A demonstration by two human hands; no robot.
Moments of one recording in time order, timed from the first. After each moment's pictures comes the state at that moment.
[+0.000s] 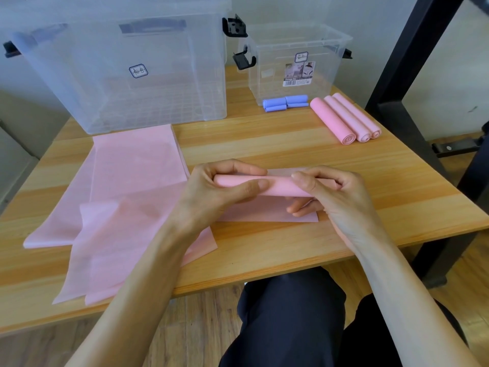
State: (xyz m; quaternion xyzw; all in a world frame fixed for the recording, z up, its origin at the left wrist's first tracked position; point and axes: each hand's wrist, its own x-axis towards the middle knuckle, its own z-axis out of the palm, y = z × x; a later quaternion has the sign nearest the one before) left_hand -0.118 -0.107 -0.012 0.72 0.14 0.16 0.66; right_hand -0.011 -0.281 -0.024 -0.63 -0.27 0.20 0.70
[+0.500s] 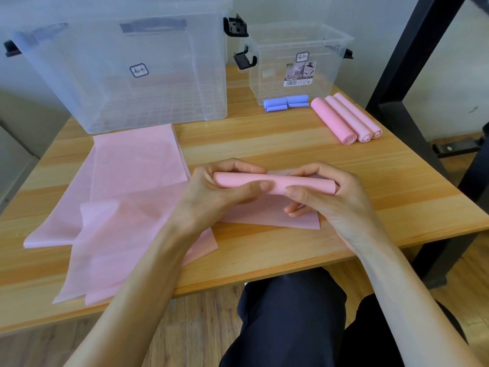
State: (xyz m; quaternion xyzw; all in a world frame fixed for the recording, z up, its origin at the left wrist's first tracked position) left_hand -0.117 -0.108 -0.012 0.71 0.13 0.16 0.67; right_hand -0.010 -0.280 -0.025 -0.63 -0.31 0.21 0.68
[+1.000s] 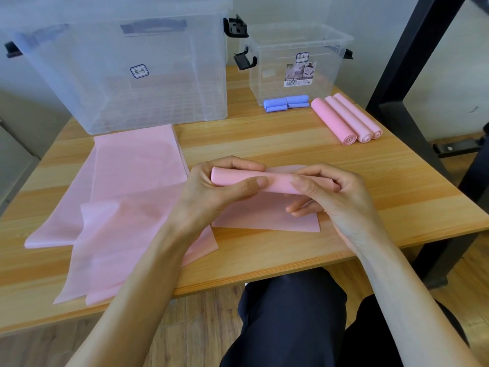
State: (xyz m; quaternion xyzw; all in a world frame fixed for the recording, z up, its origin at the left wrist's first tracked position) left_hand -0.119 -0.107 -0.012 0.70 0.11 0.18 0.69; right_hand -0.009 -0.280 -0.026 -0.63 -0.29 0.19 0.69
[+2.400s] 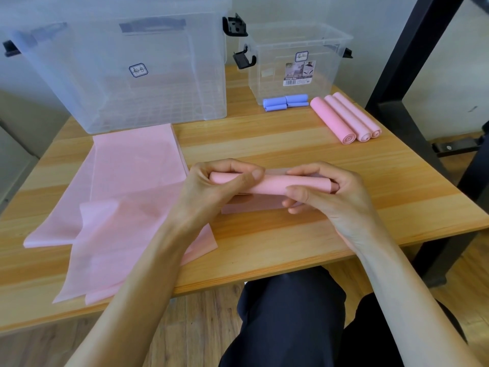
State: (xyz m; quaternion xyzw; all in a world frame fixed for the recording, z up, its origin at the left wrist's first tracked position) left_hand -0.117 -0.107 -0.011 0.70 0.15 0.18 0.67; right_hand -0.009 -0.282 -0.026 -0.62 -0.30 0.21 0.70
